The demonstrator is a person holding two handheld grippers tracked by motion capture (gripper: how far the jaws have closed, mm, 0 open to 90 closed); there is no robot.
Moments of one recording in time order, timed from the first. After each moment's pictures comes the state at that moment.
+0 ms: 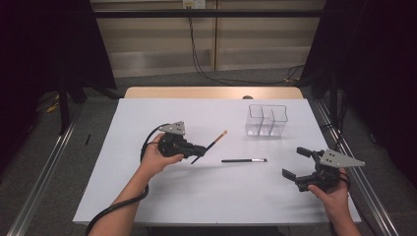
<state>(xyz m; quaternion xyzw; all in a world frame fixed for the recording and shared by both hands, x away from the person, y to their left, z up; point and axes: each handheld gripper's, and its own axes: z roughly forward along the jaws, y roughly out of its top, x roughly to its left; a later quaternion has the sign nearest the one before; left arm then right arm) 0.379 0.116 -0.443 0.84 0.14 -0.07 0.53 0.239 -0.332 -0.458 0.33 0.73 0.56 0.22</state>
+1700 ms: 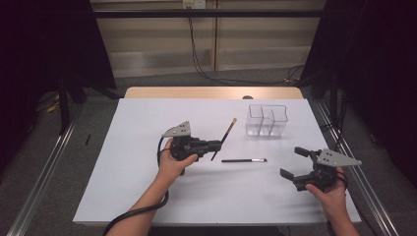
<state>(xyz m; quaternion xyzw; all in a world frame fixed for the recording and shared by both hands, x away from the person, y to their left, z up) 0.358 0.081 -0.444 0.75 0.15 -0.05 0.64 0.243 -0.328 -0.460 0.33 0.73 0.56 0.21</state>
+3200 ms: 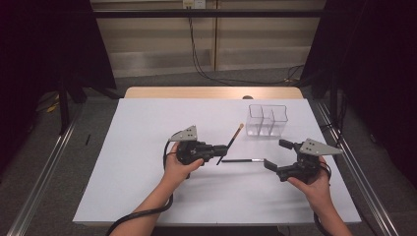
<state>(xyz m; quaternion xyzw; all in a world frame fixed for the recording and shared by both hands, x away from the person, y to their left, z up) 0.352 0.067 -0.452 0.76 0.14 -0.06 0.64 0.266 -0.281 -0.442 0.34 0.72 0.57 0.19</state>
